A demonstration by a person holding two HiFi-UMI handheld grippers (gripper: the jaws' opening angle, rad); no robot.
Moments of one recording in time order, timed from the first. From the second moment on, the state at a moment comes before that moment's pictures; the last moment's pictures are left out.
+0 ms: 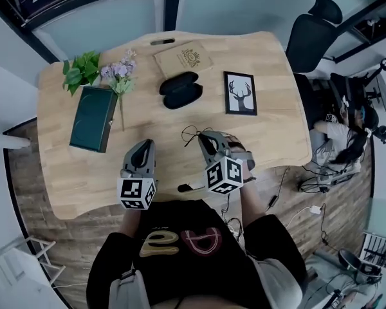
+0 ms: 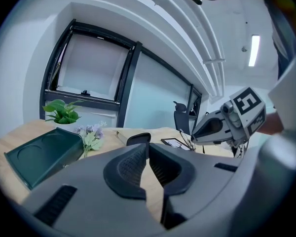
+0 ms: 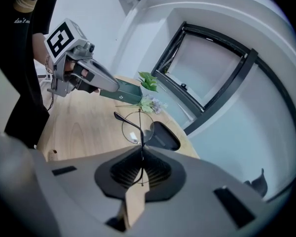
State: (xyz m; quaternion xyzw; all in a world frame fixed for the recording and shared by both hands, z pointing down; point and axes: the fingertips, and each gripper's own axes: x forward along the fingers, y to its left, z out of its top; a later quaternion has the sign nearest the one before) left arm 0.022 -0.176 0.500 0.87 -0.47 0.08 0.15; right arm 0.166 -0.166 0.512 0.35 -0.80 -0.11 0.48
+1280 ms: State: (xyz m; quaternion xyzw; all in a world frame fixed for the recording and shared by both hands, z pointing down) left arm 0.010 -0.184 0.515 0.80 -0.56 0.09 0.18; right arm 0.172 -0.290 0.529 0.17 -0.78 -0.26 0.54
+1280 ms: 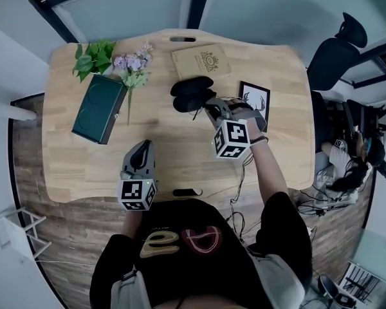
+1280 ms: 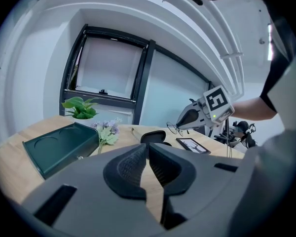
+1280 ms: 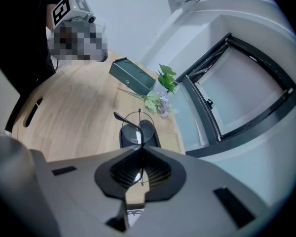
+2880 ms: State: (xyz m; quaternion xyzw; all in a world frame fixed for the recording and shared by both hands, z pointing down) left arm -0.028 -0.213 0.552 0.78 -0.58 0.11 0.21; right arm 0.145 -0.340 0.628 0.03 -0.74 -0.29 0.61
